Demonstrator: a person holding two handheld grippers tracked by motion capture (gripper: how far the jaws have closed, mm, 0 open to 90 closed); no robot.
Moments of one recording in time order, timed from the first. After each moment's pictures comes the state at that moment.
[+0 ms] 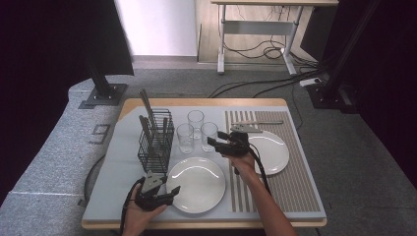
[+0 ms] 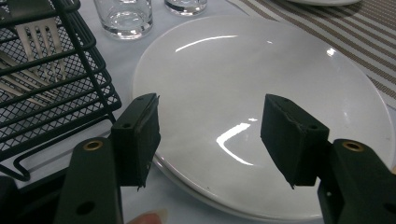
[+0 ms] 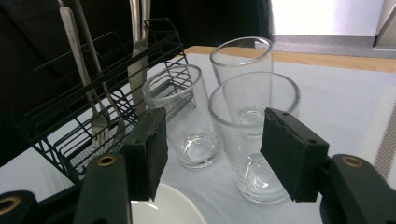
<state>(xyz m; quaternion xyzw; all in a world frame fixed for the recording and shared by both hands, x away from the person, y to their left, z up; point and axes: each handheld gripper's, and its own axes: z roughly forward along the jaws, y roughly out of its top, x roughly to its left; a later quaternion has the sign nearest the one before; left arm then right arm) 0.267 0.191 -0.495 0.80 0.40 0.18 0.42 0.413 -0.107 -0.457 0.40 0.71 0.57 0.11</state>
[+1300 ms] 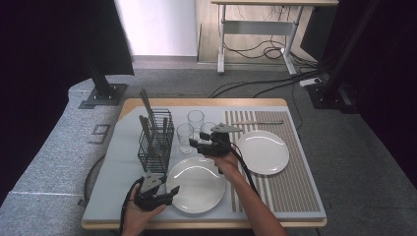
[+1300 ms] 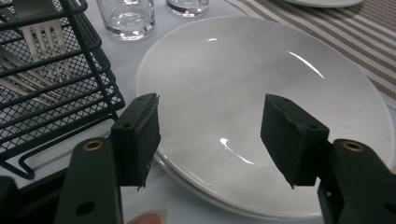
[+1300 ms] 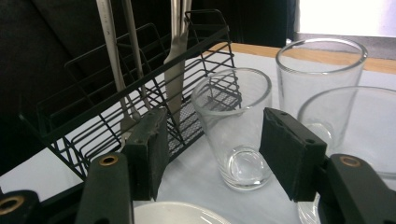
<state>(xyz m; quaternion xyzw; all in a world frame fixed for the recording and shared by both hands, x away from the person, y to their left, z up) 0.267 0.193 -0.495 0.79 0.41 0.18 0.42 0.414 -0.053 -0.456 0.37 0.72 0.58 0.09</state>
